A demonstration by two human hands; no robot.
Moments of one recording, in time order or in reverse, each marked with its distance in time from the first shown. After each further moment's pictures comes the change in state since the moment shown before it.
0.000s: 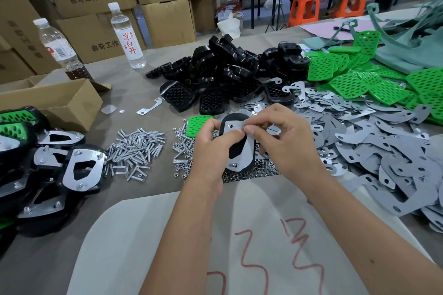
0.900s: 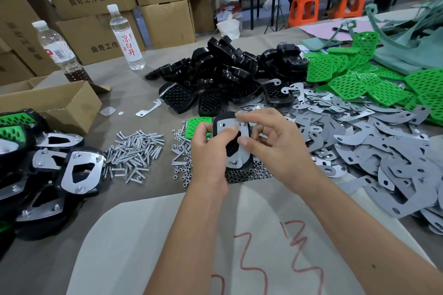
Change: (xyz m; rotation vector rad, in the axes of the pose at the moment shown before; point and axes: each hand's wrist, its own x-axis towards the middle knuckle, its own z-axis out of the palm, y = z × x) left_hand 0.006 -0.012 0.005 -0.172 0.130 -0.018; right_hand -0.006 -0.004 0.008 0.175 -0.085 0.104
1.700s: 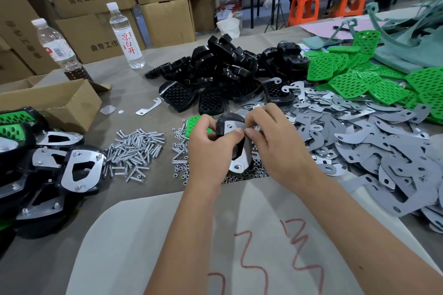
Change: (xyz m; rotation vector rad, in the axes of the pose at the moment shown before) left_hand -0.007 0.012 -0.001 0.346 0.004 0.166; right_hand 0.004 0.007 -0.005 -0.687 -0.007 -0.270
